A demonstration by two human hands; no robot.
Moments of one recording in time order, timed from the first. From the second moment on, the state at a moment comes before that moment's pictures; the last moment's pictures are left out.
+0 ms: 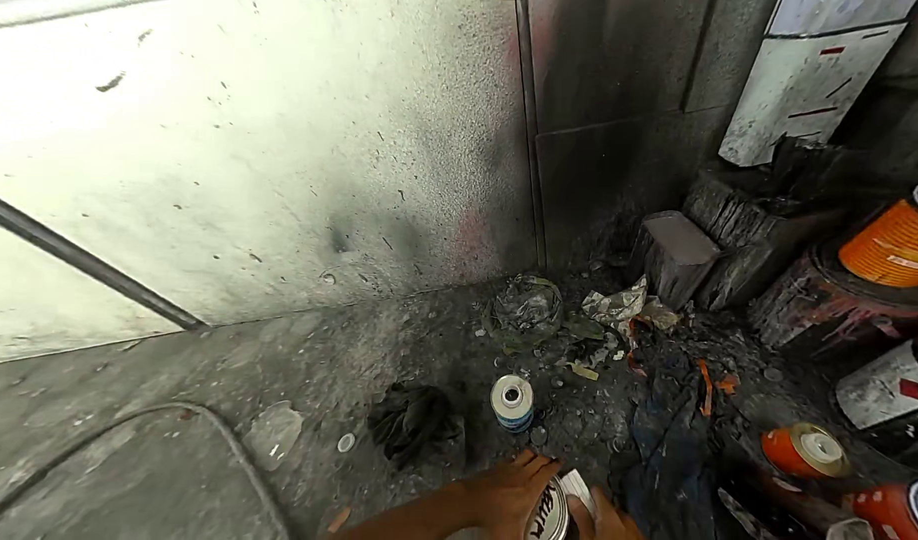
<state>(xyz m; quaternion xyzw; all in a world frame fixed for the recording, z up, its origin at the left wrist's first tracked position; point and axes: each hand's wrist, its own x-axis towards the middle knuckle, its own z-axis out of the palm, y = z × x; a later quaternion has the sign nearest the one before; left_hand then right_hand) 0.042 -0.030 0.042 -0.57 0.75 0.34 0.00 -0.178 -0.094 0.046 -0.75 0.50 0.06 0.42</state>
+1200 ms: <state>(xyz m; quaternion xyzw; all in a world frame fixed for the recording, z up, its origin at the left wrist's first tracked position) 0.014 -0.029 0.104 -0.75 0.53 0.39 0.00 -0.169 -0.082 0.061 -0.76 0.53 0.10 0.37</state>
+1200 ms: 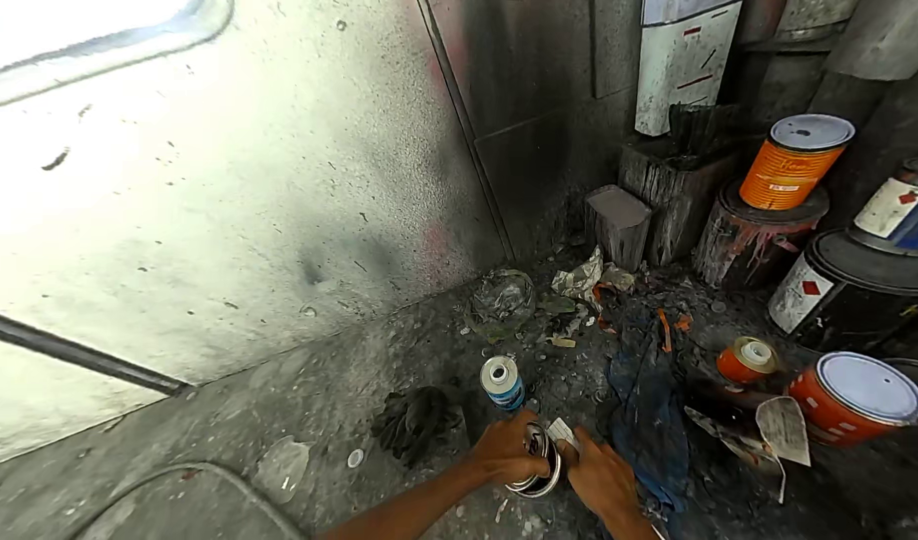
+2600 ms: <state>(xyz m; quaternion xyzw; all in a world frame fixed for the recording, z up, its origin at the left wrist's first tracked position) -0.020 0.048 -0.027 -0.72 0.45 0.21 -0.48 -0.146 -0.108 0.074 -0.60 0.49 -0.16 0.62</state>
